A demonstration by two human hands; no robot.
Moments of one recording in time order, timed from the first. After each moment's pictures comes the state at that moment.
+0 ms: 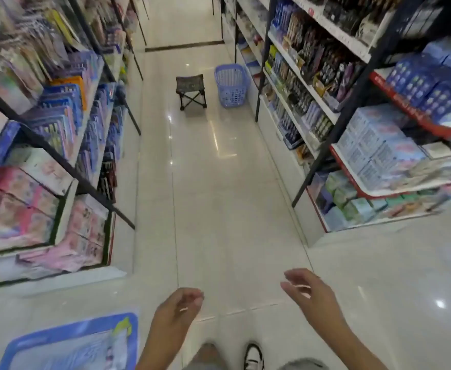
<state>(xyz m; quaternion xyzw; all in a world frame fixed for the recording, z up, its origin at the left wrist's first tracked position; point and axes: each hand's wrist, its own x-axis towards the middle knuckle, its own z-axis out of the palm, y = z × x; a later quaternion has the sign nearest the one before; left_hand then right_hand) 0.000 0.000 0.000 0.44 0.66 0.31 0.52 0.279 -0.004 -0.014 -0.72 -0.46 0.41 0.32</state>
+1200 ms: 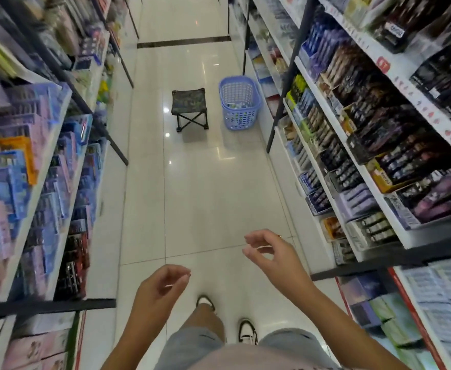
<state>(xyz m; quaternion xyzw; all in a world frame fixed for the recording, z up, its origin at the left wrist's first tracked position) -0.001 0.547 0.004 0.49 0.64 0.31 0.50 0.255 0.585 0.016 -0.62 -0.55 0.47 0.31</state>
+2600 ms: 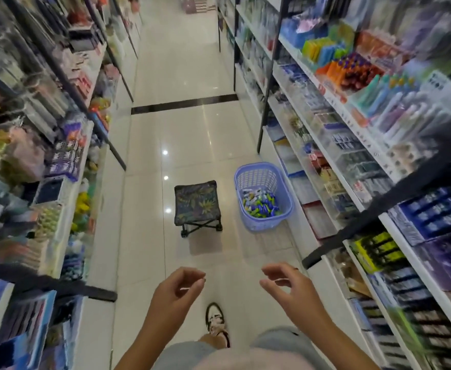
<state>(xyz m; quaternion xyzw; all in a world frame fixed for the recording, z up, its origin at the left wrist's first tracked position) -0.032 1.349 0.003 0.52 0.61 0.31 0.50 0.222 1.328 -0.021 -0.66 -0.52 0.43 0.32</state>
